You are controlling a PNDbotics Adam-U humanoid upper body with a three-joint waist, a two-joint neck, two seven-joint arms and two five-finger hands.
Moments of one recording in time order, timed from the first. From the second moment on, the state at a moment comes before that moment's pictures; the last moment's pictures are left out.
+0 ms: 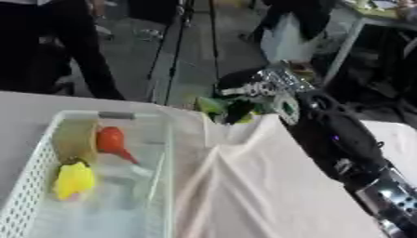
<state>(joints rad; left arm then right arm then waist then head) -0.34 0.20 0.03 -1.99 0.04 -0.45 0.23 -1.17 -0.60 0.28 -0.98 0.90 -0.43 0.70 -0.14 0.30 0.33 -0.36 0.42</state>
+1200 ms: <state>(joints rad) -0.35 0.20 0.03 -1.99 0.07 -0.44 0.23 -1.25 -0.51 0.31 -1.06 0.73 -0.38 0.74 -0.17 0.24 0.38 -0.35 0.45</state>
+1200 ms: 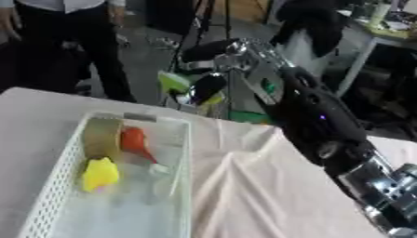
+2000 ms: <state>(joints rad) -0.36 0.20 0.03 -1.99 0.08 -0.44 0.24 -1.24 -0.36 0.30 -1.06 0.74 -0.39 0.73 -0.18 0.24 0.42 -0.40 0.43</state>
